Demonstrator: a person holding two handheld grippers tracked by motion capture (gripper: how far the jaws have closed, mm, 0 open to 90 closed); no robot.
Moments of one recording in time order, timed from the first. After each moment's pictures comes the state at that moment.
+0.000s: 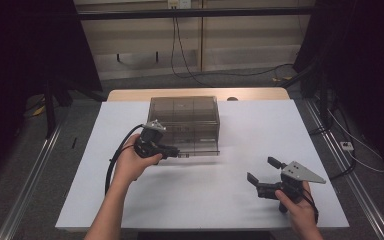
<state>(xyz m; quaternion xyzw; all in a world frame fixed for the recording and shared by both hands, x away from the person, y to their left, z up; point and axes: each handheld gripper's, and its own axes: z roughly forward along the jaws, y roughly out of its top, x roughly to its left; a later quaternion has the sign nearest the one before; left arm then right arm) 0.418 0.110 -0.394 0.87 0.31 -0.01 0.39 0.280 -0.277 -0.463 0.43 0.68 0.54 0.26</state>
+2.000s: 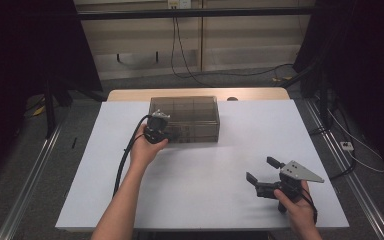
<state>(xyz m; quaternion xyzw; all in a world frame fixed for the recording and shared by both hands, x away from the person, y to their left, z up) 0.479 0.097 -0.430 0.85 0.37 0.05 0.38 0.282 -0.275 -0.464 0.43 0.68 0.54 0.26</state>
